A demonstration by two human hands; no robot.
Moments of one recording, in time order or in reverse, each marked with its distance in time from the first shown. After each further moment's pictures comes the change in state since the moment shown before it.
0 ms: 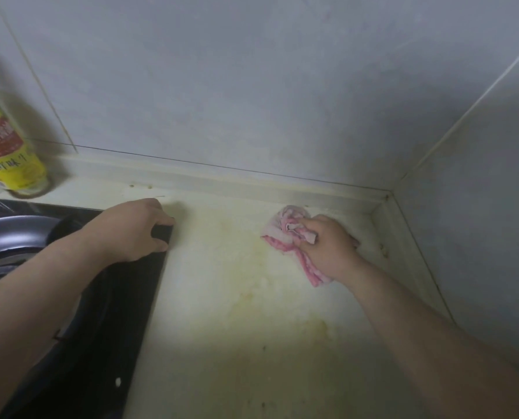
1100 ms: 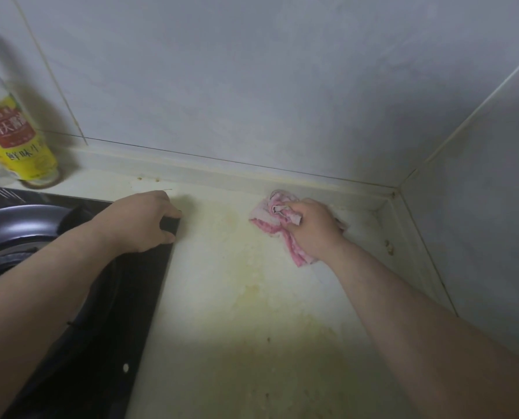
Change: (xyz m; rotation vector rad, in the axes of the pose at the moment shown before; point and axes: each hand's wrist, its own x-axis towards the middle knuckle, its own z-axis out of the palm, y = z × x) left_hand -0.001 0.001 0.001 -0.029 -0.002 -0.035; right_hand 0.032 -0.019 0.022 -0.024 0.023 -0.007
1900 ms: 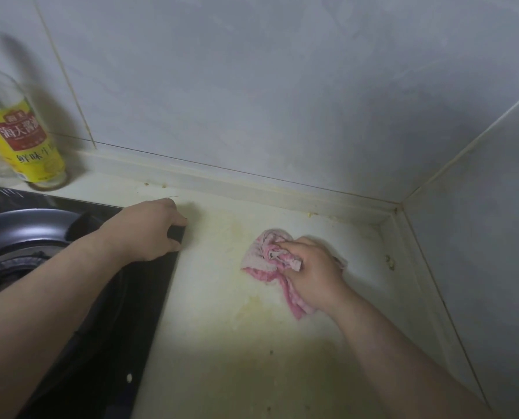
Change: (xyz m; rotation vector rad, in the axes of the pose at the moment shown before) left_hand -0.002 -0.002 -0.001 -0.020 -0.043 -0.015; right_hand -0.058 -0.019 0.004 0.087 -0.091 -0.028
